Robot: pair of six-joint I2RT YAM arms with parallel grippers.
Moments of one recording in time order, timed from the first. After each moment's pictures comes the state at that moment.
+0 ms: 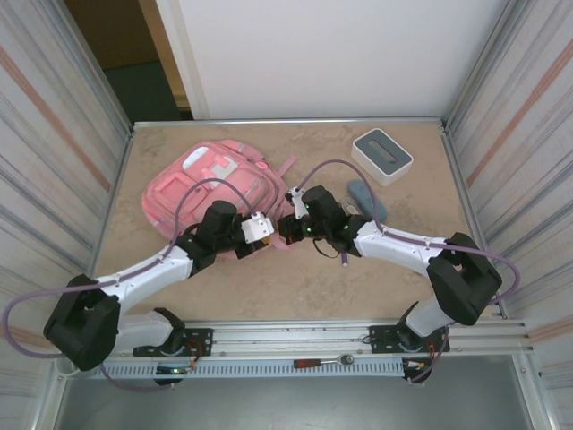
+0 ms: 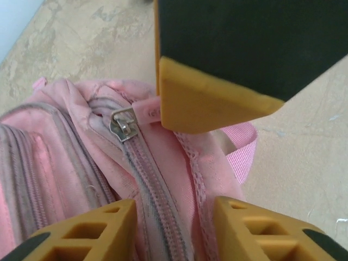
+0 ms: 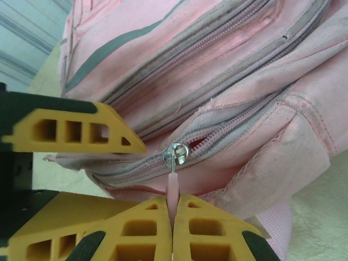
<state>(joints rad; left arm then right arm) -0.62 1.22 0.60 -0.03 0.20 0.62 0.81 1.50 0.89 0.00 -0.21 0.46</state>
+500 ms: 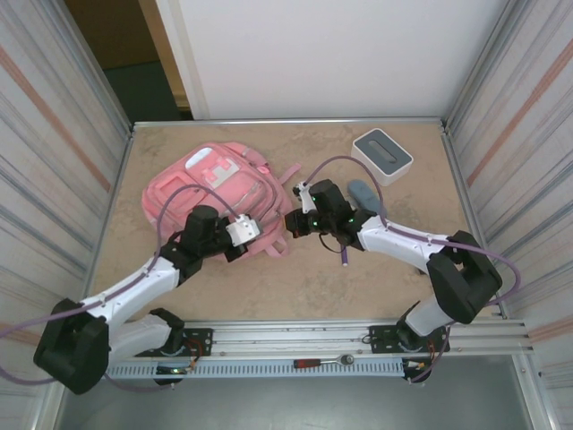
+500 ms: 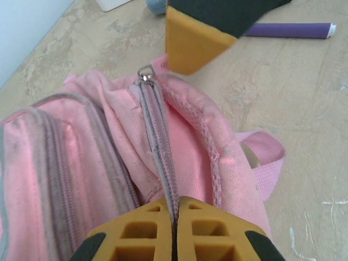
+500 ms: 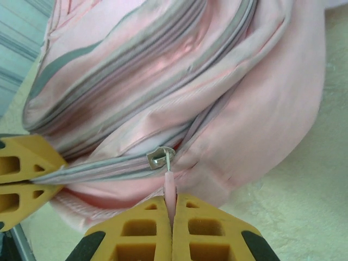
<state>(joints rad) -0.50 1.05 0.49 -0.02 0.33 0.62 0.72 1.53 0.92 -0.06 -0.24 0.44</state>
